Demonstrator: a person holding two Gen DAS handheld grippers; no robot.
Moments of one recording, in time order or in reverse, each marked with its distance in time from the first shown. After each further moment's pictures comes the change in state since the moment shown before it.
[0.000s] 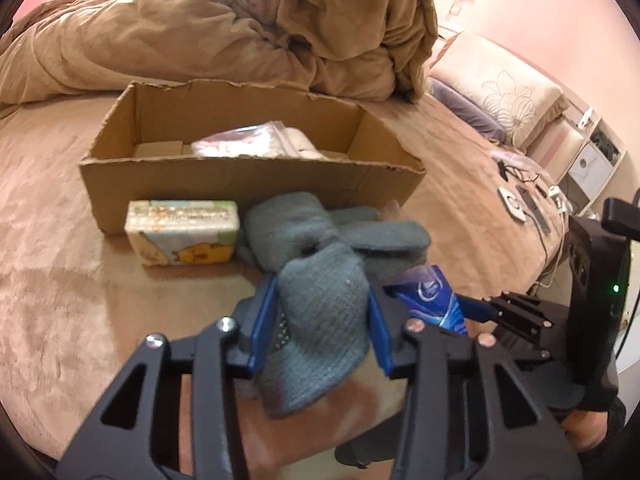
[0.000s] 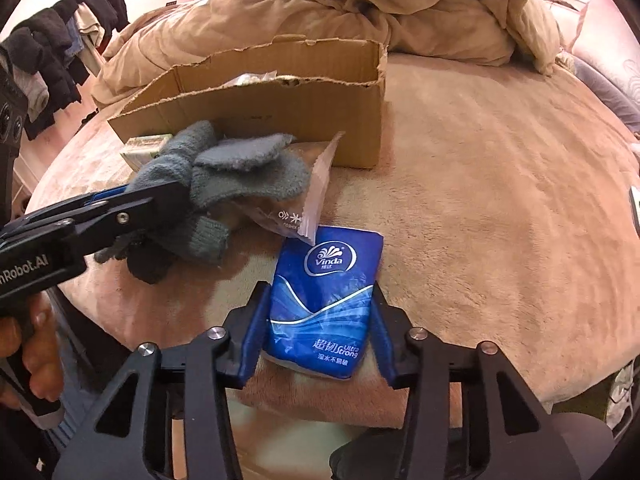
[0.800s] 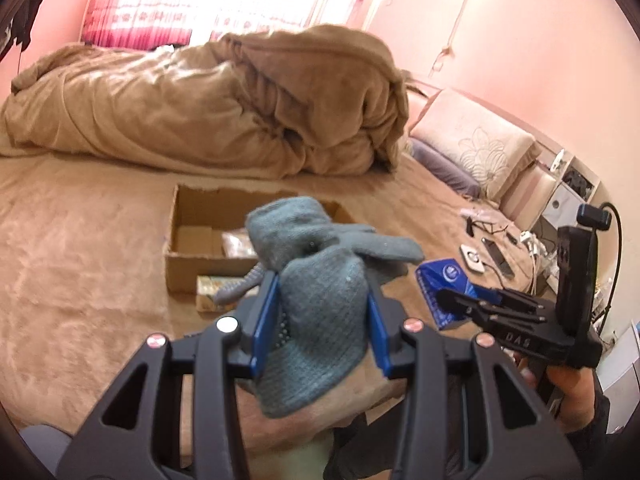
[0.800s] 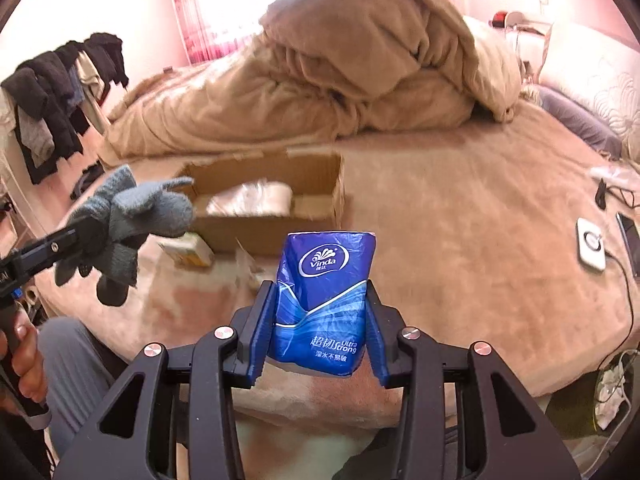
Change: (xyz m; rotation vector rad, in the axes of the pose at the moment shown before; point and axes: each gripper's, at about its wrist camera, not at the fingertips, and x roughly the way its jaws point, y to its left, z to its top) left arm -0.133 -0.008 0.027 0.005 -0.211 -0.037; right arm -0.105 -0.007 0.032 0.048 -0.203 -0.021
